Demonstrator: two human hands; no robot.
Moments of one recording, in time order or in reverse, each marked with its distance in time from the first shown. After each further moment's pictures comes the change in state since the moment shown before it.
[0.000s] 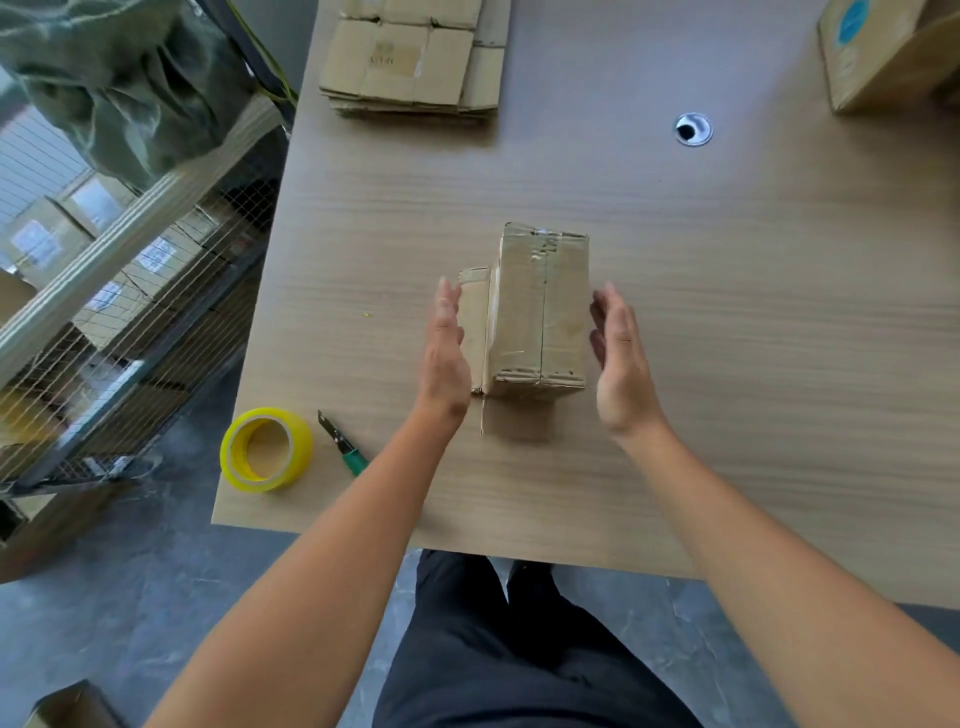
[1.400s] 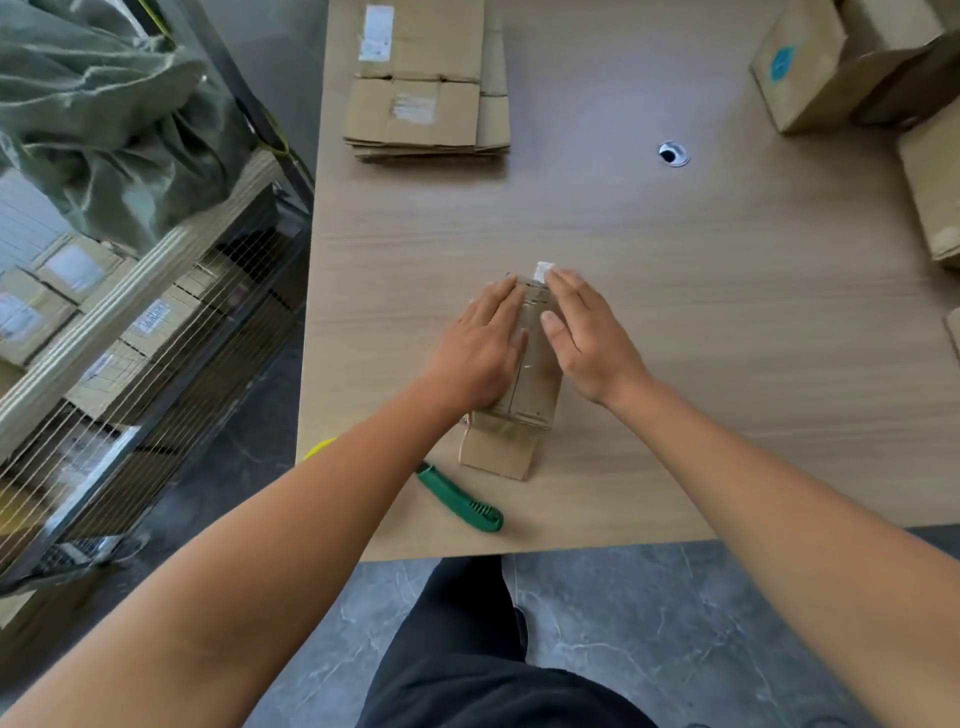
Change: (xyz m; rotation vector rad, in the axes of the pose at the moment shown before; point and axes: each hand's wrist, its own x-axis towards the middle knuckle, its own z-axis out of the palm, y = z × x) left_hand 0.023 0.045 -0.089 1.055 -0.430 0.557; right_hand -0.009 -0.047 0.091 -0.896 -0.059 -0.399
